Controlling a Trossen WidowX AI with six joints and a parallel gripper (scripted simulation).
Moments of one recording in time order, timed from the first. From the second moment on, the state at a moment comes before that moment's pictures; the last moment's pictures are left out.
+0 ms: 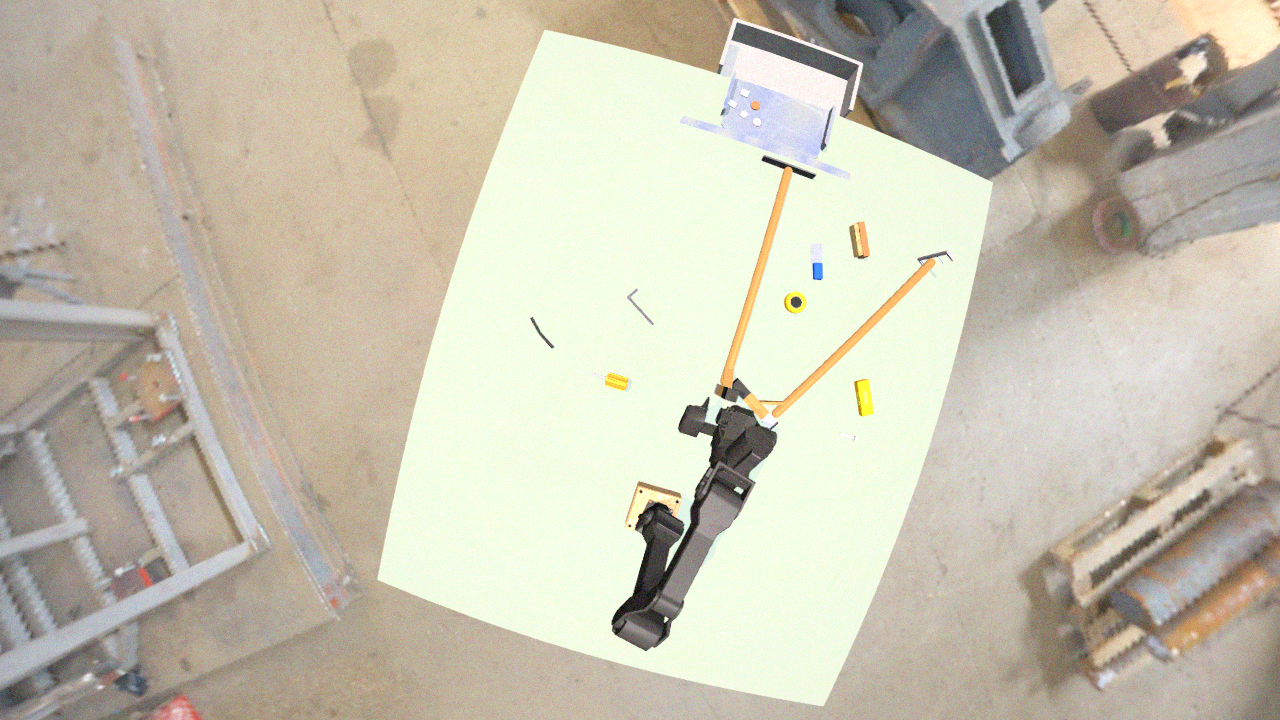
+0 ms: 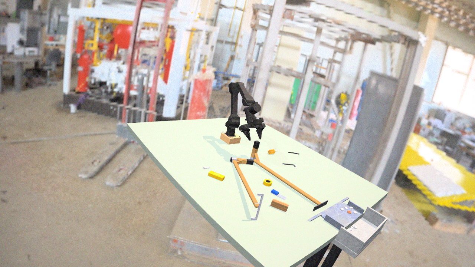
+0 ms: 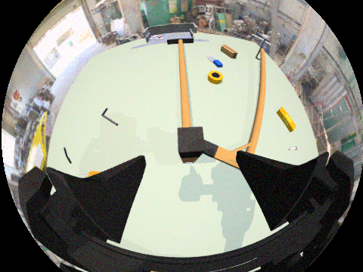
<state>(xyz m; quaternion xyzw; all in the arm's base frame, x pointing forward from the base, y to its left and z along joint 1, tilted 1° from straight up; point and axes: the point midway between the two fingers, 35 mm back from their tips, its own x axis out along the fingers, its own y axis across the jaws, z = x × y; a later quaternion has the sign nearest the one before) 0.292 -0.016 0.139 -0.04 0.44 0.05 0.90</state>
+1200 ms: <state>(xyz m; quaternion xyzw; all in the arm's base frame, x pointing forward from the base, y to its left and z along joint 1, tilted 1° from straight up) 0.292 -0.017 0.133 -0.04 0.42 0.05 0.90</state>
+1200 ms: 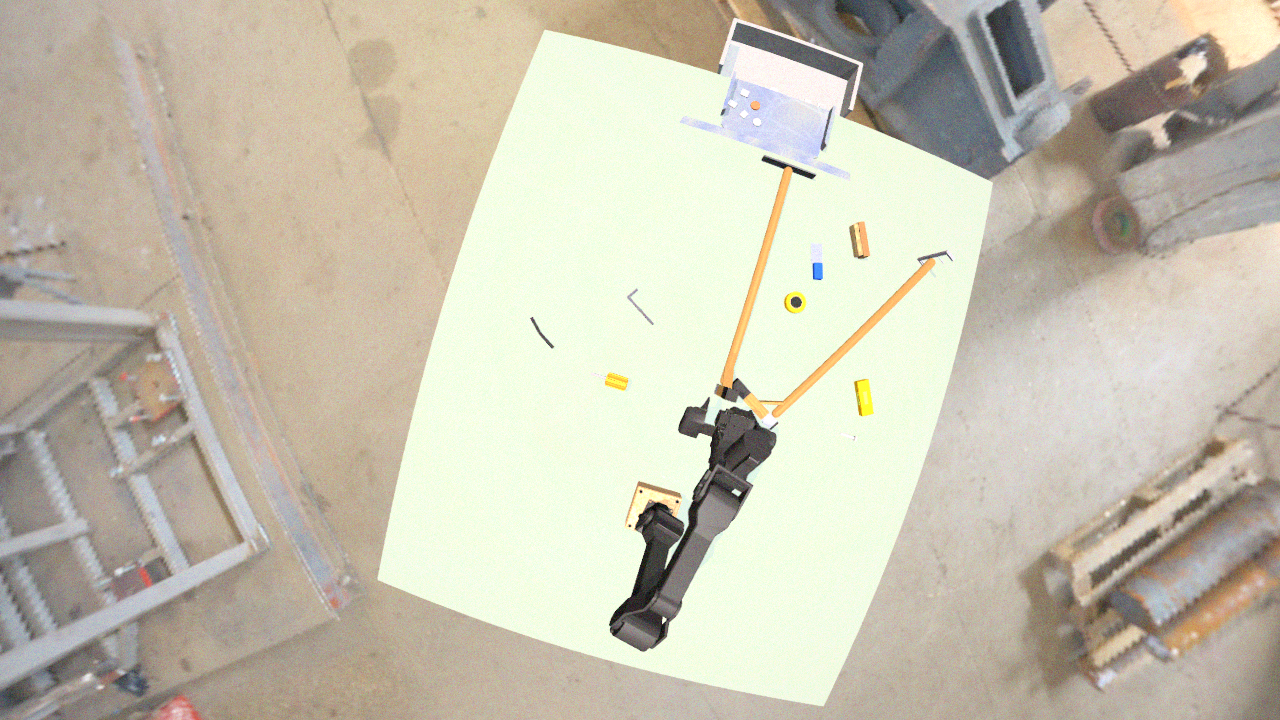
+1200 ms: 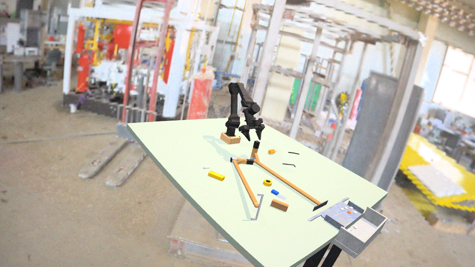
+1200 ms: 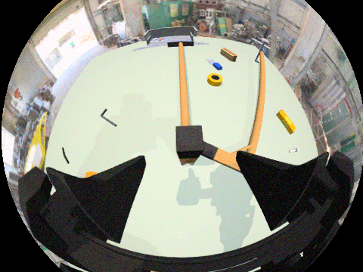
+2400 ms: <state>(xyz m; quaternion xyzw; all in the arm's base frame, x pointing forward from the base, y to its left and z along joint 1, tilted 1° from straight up) 0.329 -0.012 0.089 -0.04 0.42 0.06 0.91</state>
